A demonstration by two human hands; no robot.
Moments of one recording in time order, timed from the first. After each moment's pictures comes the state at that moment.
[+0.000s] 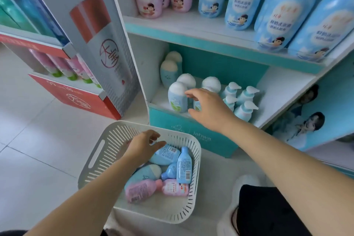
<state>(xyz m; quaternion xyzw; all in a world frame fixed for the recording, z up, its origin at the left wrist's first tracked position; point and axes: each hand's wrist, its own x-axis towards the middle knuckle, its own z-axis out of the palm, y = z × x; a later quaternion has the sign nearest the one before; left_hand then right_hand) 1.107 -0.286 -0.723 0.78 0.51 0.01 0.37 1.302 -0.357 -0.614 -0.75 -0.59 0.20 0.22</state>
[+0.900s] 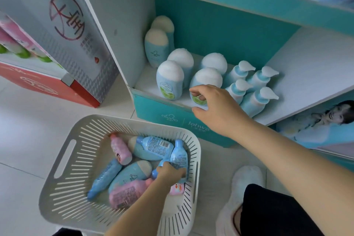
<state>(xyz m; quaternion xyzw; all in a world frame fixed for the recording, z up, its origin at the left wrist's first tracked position) 1.173 -0.346 -0.908 0.57 0.63 -0.21 0.49 1.327 -0.336 -0.673 -0.80 -0.53 0.23 0.17</state>
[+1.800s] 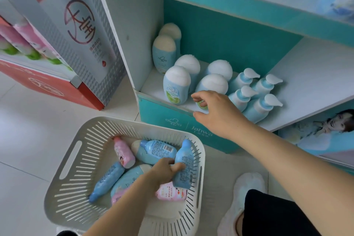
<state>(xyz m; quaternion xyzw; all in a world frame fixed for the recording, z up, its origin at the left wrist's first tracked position) 1.152 -0.316 -0.862 0.53 0.50 -0.12 0.68 1.317 -0.327 -0.675 -0.80 -0.53 0.25 0.16</state>
